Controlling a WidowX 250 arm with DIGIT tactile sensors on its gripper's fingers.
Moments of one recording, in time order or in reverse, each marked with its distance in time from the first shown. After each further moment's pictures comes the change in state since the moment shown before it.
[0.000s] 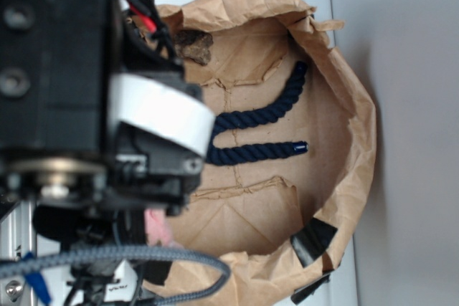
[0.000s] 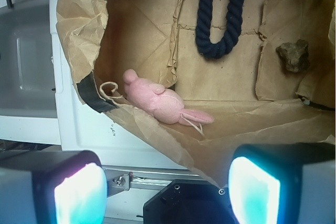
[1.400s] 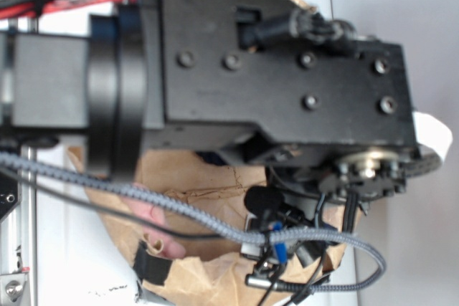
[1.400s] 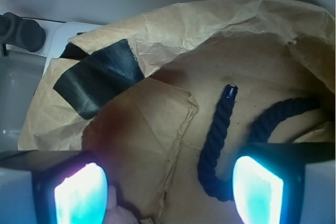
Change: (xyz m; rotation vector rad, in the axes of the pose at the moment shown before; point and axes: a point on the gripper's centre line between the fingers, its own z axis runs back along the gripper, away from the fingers) arm 0.110 0.004 -0.034 -0.009 -0.153 -0.231
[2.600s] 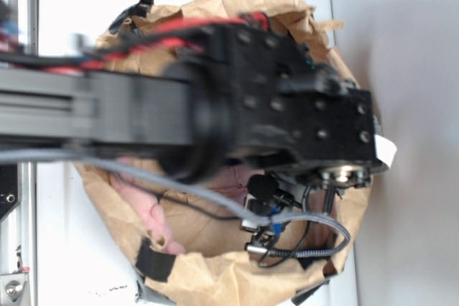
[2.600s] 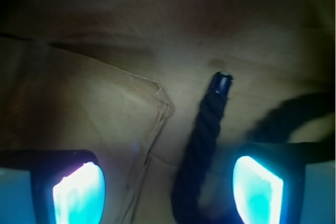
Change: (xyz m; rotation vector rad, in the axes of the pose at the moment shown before) arm 0.003 0.030 -0.076 0.057 0.077 0.007
